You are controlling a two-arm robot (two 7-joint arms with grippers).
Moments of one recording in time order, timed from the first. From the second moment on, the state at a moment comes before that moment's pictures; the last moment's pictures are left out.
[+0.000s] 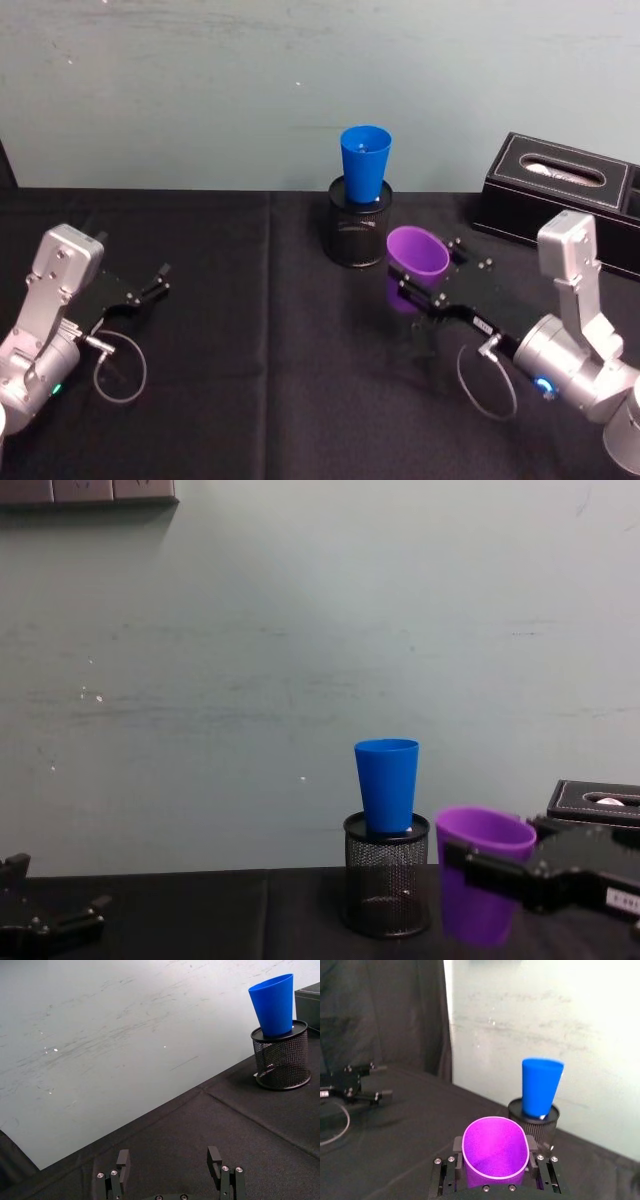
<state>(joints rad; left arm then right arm) -0.20 0.60 0.45 -1.41 -0.25 -0.12 0.03 0.23 0.38 -0.33 -1.40 0.33 -0.15 0.48</state>
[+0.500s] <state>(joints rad) -0.20 0.60 0.45 -1.41 -0.25 -0.12 0.03 0.19 0.35 -0.29 -1.51 0.35 -0.10 0.38</state>
